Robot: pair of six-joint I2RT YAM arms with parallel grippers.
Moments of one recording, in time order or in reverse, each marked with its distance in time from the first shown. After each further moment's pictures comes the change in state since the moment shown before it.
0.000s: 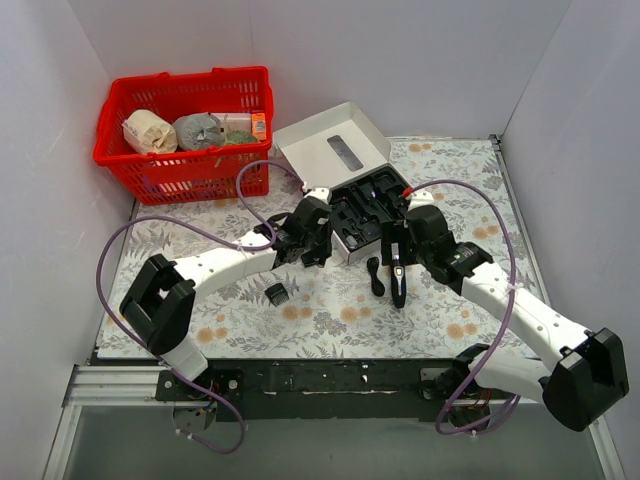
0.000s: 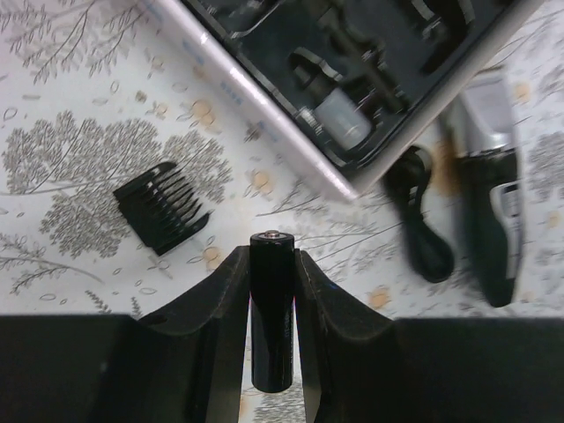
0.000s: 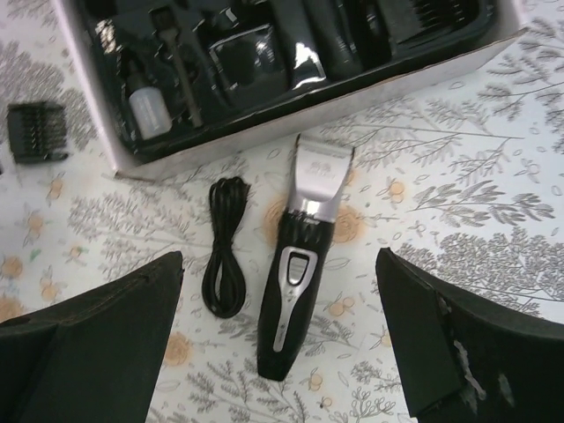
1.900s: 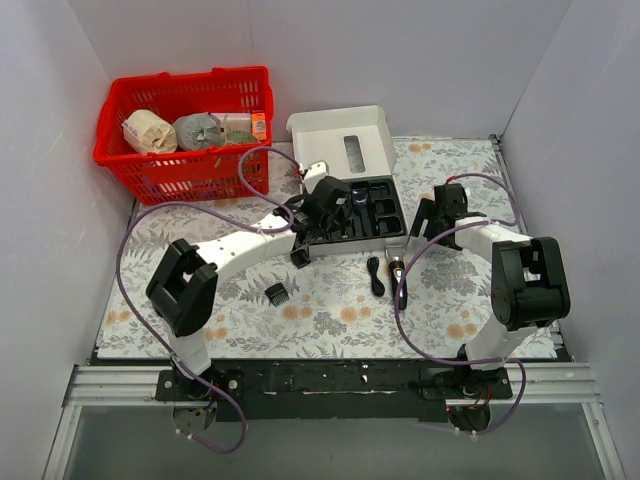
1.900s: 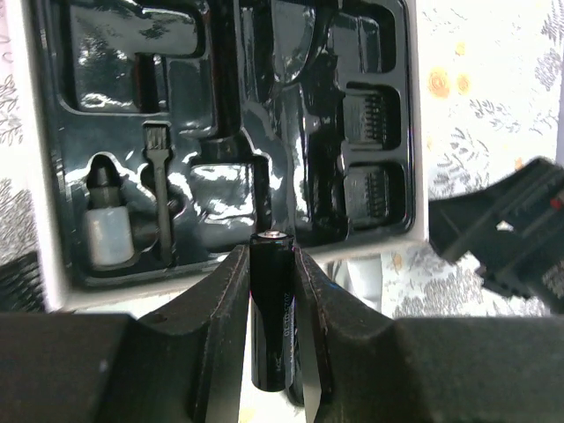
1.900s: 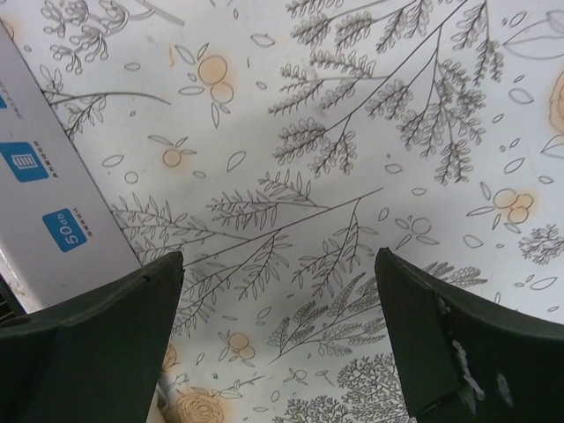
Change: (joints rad) left arm -0.009 0.122 0.237 0.035 -0.164 -0.353; right arm -0.460 0.577 0.124 0.237 -0.032 0.116
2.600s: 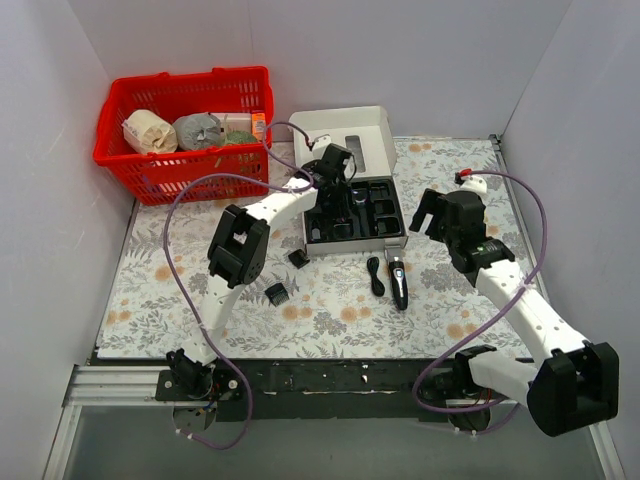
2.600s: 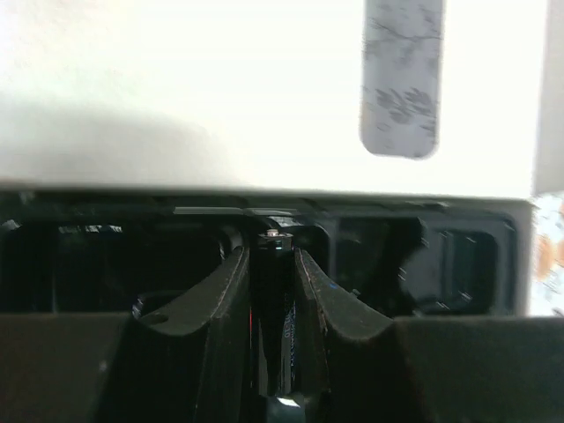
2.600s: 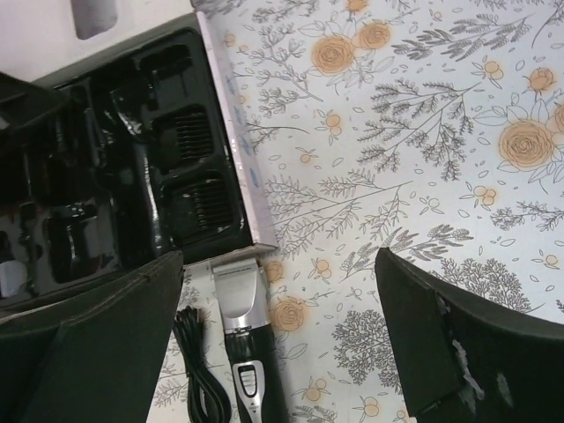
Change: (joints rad) left arm 0.161 0.599 0.640 -0.084 0.014 0.118; right arm 0.145 -0.557 -0.144 -0.033 0.080 0.034
